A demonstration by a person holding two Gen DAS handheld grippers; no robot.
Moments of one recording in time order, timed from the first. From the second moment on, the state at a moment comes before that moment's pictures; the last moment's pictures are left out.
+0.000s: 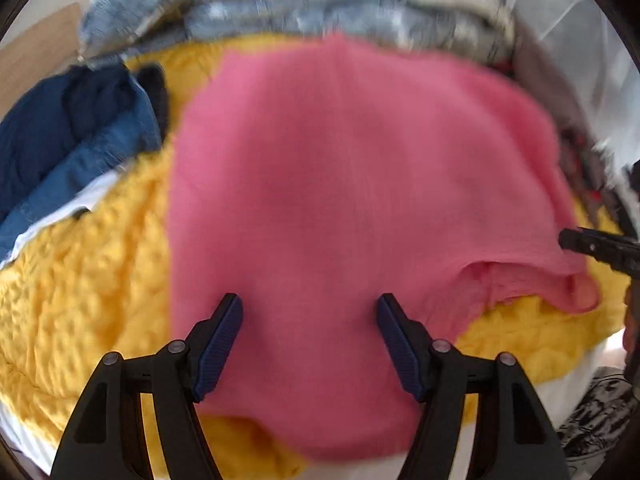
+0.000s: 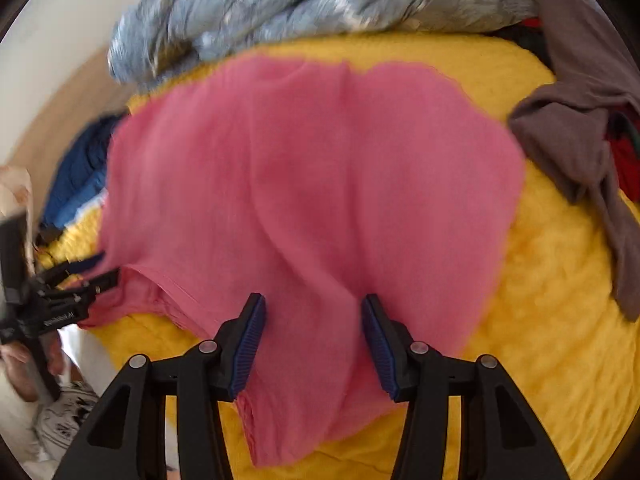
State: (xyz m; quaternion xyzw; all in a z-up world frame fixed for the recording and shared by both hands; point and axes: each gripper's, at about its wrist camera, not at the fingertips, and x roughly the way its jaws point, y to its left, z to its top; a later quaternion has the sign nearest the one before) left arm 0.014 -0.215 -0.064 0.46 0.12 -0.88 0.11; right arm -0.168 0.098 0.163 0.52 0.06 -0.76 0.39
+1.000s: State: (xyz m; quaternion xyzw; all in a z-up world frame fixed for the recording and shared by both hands) left arm -0.092 -0.289 -0.053 0.37 0.19 -0.89 0.21; right arm -0.287 0.046 0.170 0.47 0.00 -0.83 0.31
